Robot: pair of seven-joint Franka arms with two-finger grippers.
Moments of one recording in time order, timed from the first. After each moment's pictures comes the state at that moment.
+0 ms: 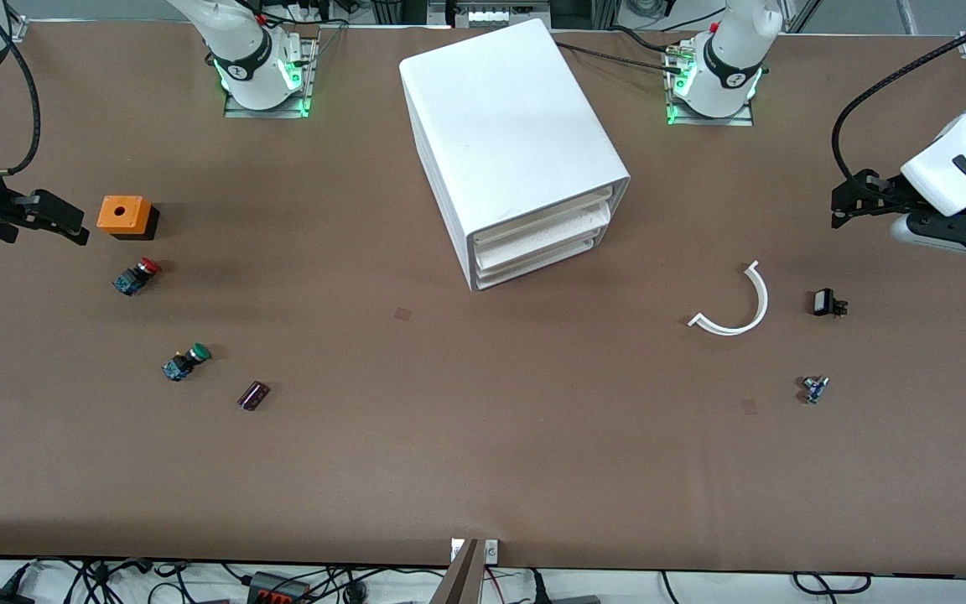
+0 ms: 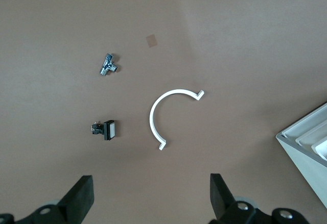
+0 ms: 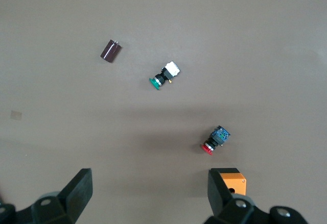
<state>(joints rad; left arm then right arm) -0.01 -0.01 -0.02 -1.71 0.03 1.67 0.17 -0.03 0.03 -0.02 -1.68 -0.02 1.74 -0.03</state>
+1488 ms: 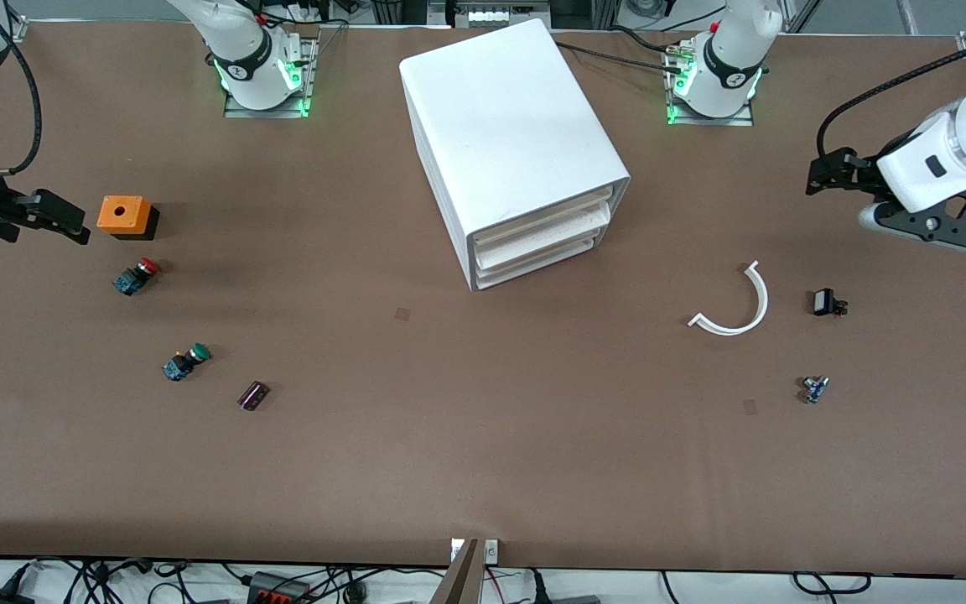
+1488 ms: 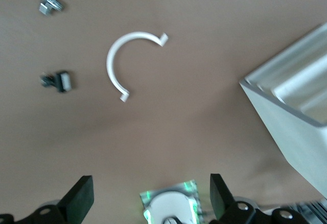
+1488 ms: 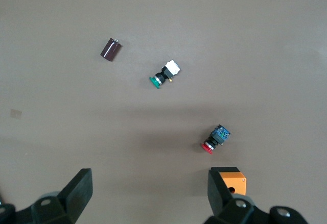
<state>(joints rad) -0.02 0.04 -0.03 -1.65 -0.09 1.38 0.18 -0.03 0.03 -0.02 -1.69 -0.02 1.73 -0.04</state>
